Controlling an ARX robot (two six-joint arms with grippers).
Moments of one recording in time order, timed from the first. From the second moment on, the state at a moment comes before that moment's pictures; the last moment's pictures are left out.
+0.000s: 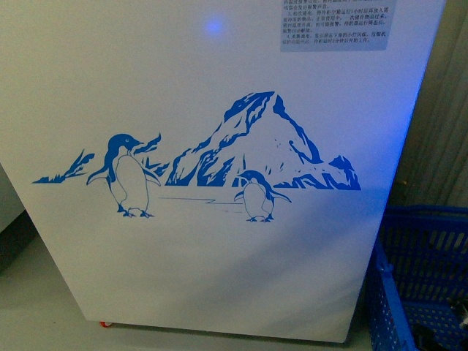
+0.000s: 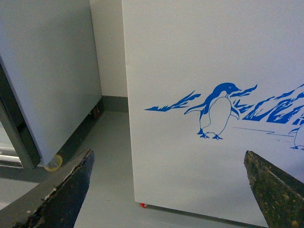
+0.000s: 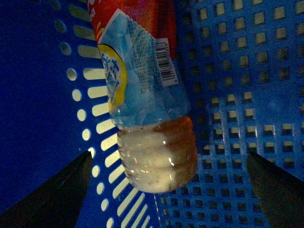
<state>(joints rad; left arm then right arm) 0.00 0.00 0.01 0.00 0.00 0.00 -0.24 2.73 1.14 0.46 -0.25 0.29</state>
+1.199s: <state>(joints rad) 0.00 0.00 0.01 0.00 0.00 0.00 -0.16 2.96 1.47 0.15 -0.02 0.20</state>
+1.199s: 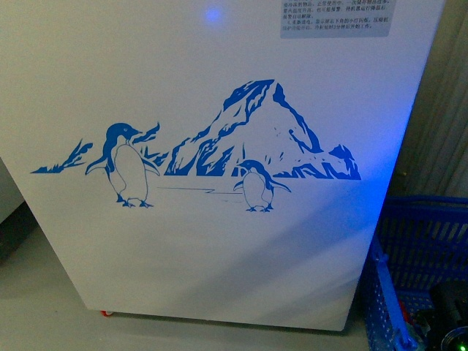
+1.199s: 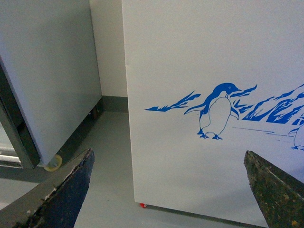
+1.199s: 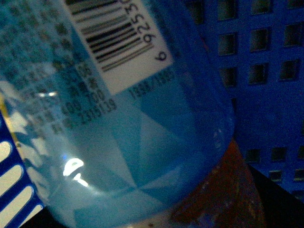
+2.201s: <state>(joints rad) 0.00 0.00 0.01 0.00 0.00 0.00 -0.22 1.43 0.66 0.16 -0.04 0.15</state>
